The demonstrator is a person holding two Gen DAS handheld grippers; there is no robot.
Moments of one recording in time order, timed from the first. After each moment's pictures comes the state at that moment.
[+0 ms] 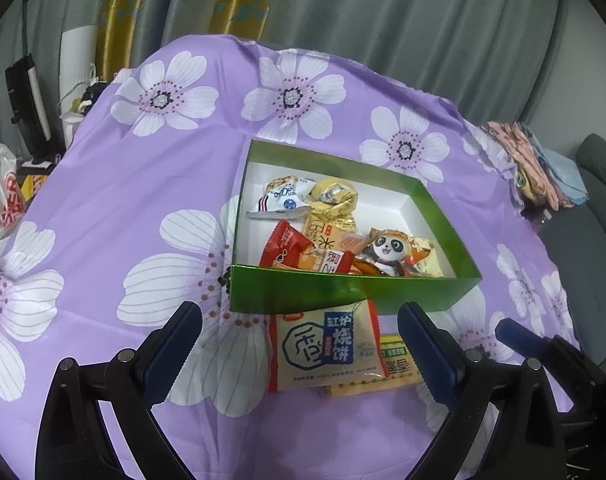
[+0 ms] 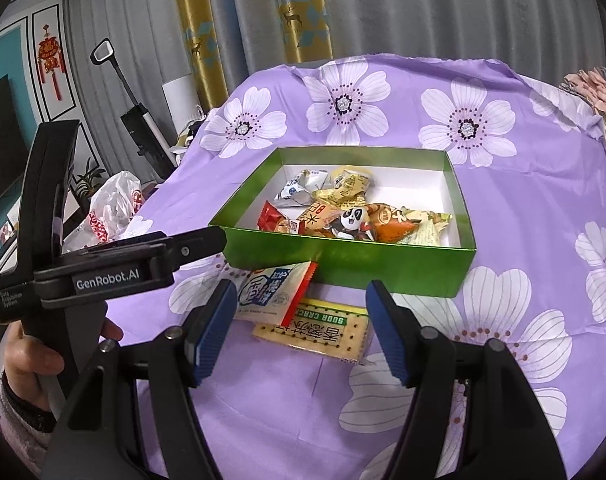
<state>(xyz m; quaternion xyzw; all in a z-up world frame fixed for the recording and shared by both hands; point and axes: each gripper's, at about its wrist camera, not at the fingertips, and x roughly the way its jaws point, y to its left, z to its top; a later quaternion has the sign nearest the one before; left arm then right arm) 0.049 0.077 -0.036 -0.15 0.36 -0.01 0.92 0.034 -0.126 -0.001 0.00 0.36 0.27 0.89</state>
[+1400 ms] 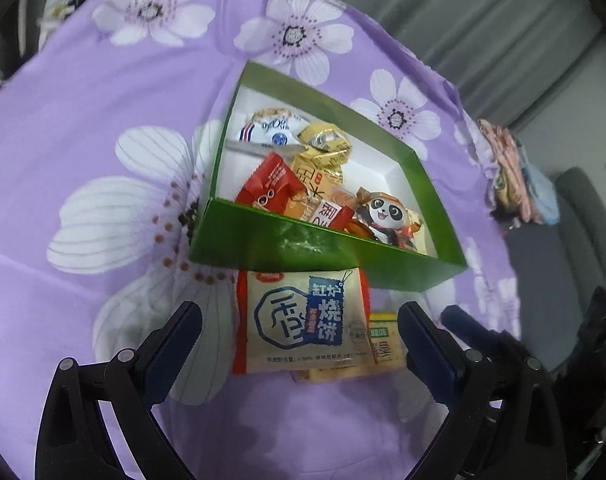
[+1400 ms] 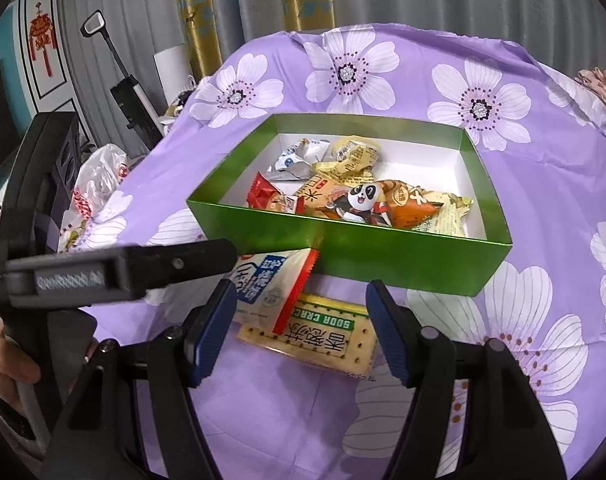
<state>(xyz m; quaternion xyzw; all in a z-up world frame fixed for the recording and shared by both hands) 0.076 0.095 -0.080 -0.27 0.43 -0.09 0.86 0.062 -0.101 -0.029 -0.04 0.40 0.25 0.88</state>
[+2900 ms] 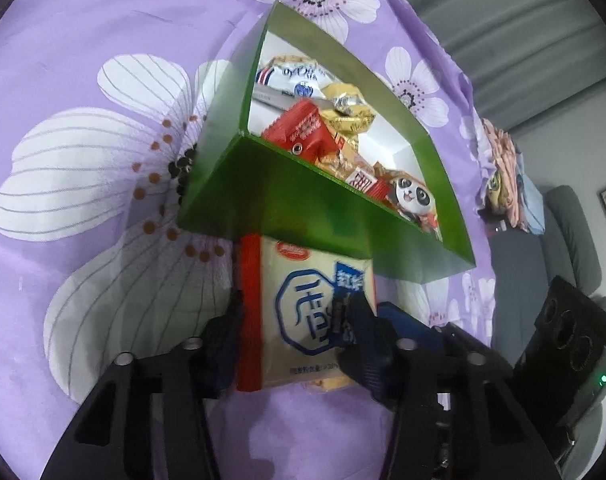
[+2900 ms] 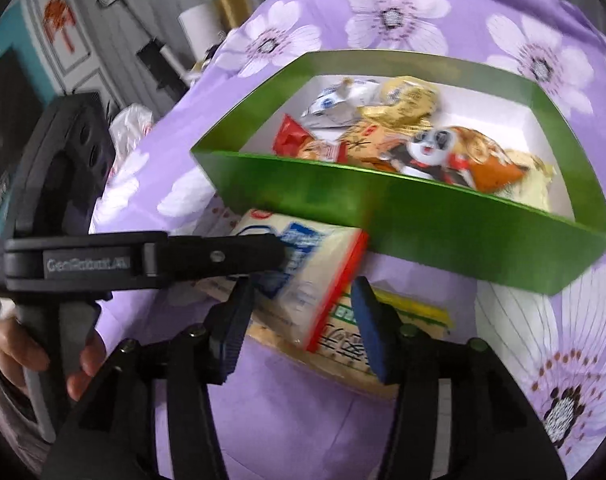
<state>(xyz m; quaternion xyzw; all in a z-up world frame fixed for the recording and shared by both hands) 0.097 0.103 -0.121 -0.33 0.48 -0.12 0.81 0.094 -0.069 -0.072 -0.05 0.47 0.33 0.81</state>
